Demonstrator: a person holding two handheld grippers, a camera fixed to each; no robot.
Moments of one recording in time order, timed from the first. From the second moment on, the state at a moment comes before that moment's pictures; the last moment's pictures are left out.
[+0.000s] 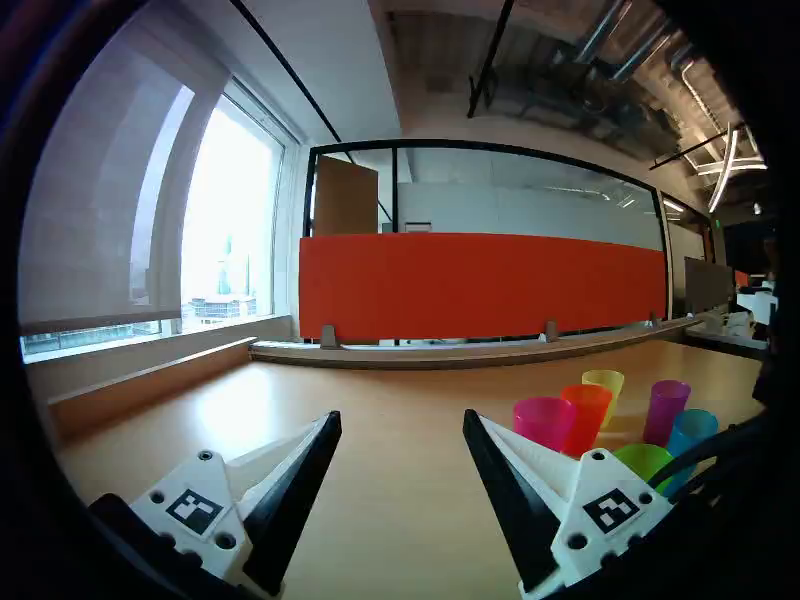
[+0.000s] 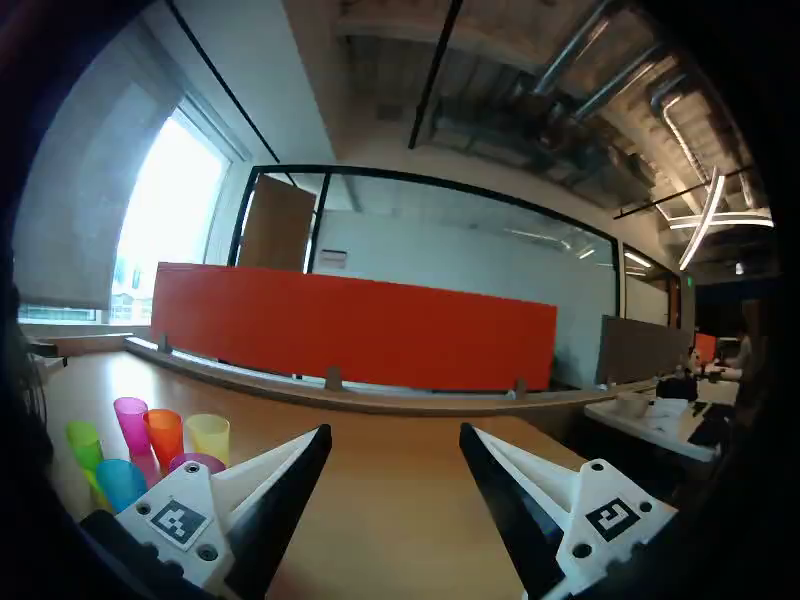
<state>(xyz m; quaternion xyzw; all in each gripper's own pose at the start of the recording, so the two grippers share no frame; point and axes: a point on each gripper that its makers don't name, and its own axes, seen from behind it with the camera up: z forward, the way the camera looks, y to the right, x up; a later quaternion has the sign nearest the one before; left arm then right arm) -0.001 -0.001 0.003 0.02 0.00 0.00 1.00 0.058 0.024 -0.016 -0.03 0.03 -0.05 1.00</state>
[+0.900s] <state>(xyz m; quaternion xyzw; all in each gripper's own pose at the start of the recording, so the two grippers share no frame) -0.001 -0.002 0.003 0.02 0.00 0.00 1.00 0.010 0.009 0.000 0.00 0.03 0.00 1.00</state>
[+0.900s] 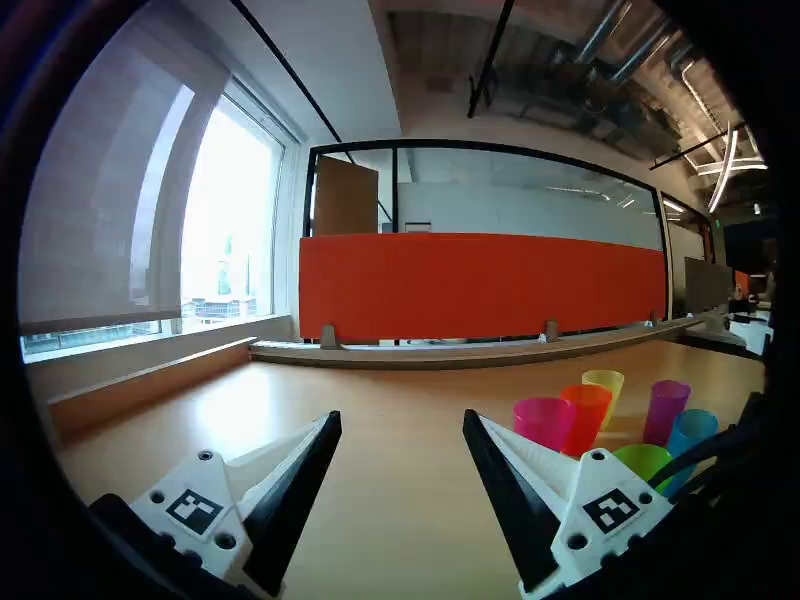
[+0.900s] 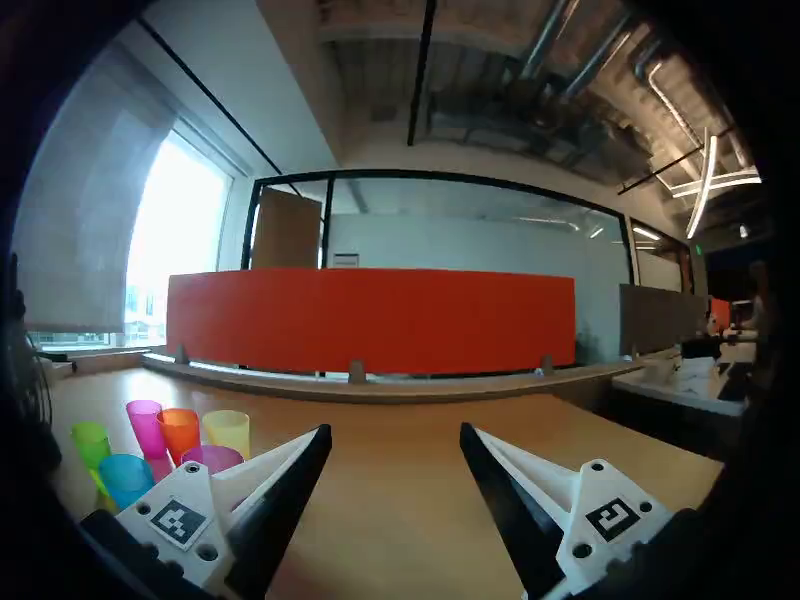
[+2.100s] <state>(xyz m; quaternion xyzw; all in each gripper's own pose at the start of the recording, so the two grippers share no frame) -0.001 -0.002 0.002 0.02 0.00 0.00 1.00 -0.011 0.009 0.007 -0.01 0.00 0.00 1.00</state>
